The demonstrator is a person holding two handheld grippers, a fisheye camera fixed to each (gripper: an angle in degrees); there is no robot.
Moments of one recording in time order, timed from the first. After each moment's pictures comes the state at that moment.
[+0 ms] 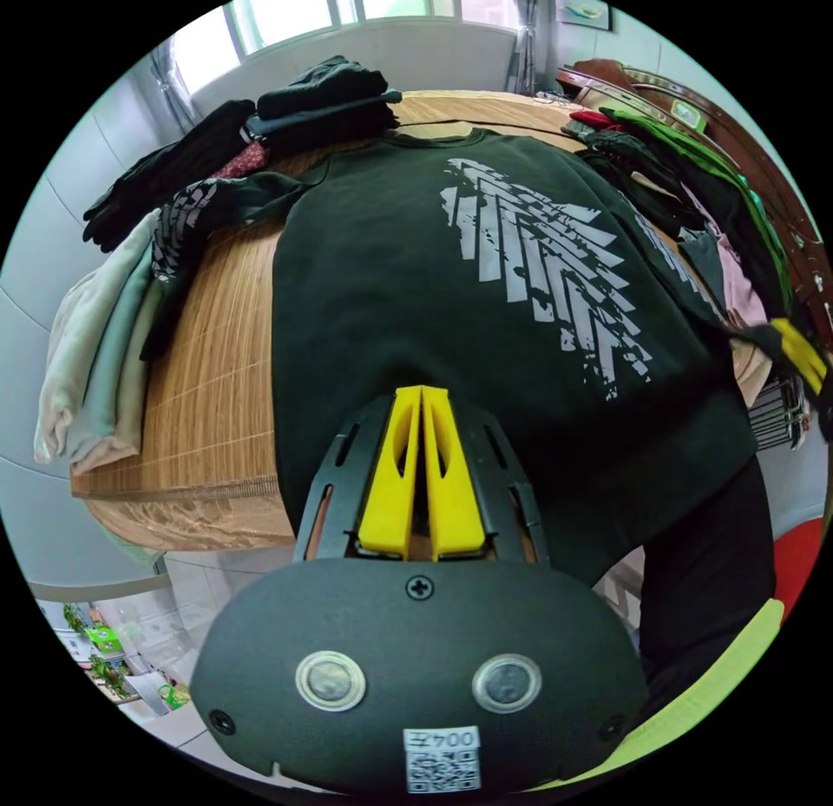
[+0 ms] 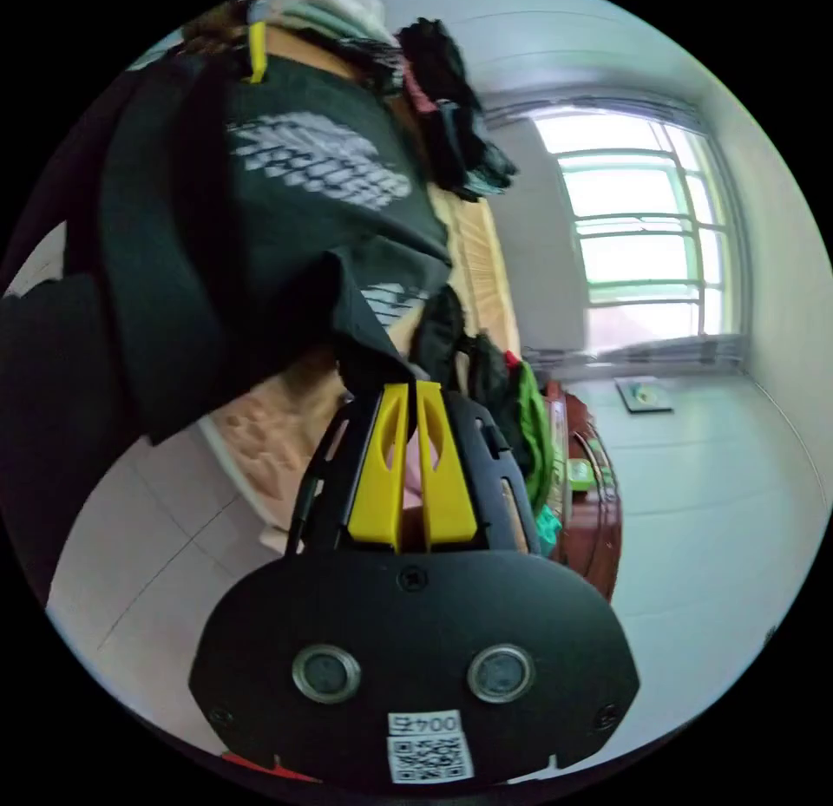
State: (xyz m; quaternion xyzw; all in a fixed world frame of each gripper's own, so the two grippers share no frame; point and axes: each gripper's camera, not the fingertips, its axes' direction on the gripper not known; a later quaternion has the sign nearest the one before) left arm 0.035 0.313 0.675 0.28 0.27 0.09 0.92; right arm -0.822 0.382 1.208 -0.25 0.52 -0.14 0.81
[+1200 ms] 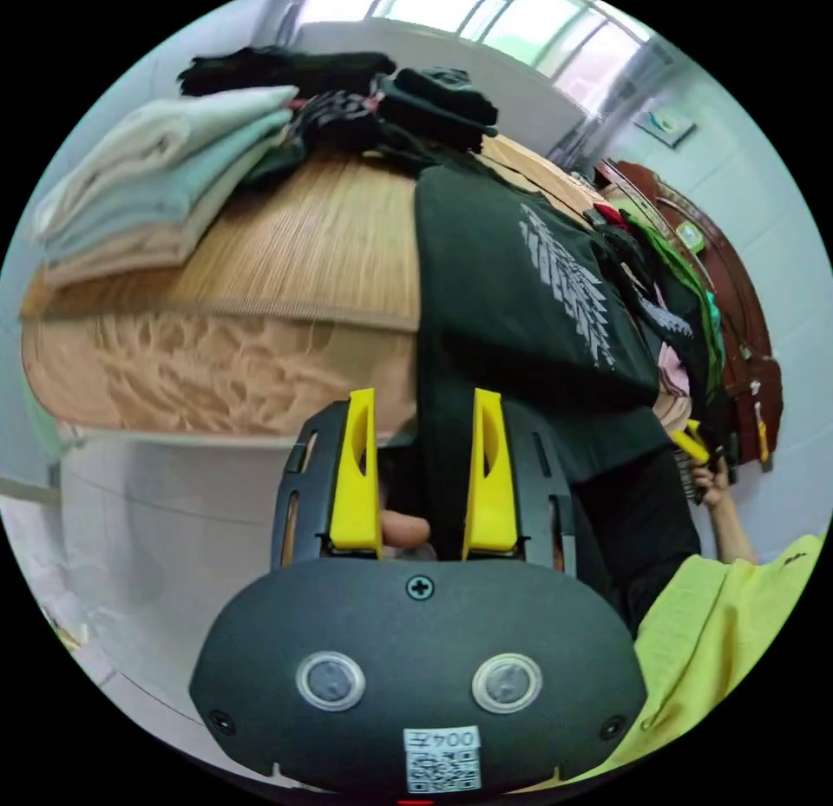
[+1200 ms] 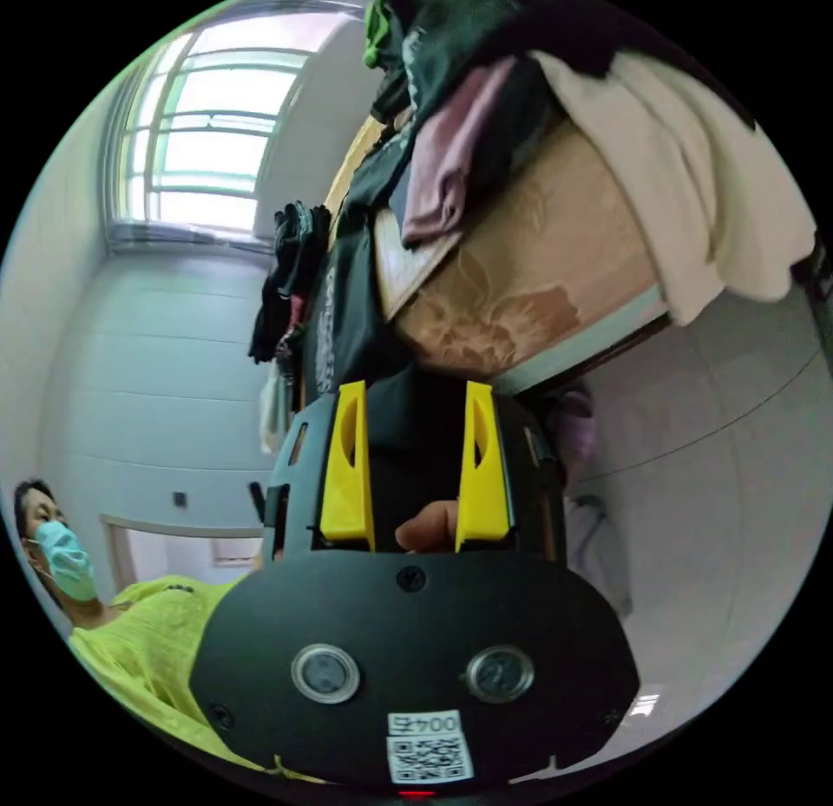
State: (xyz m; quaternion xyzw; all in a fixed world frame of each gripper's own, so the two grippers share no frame) left arm -0.155 0.386 0.963 0.26 0.44 -0.01 0.86; right arm -0.704 0.935 1.057 0.14 0.00 0.61 0.78
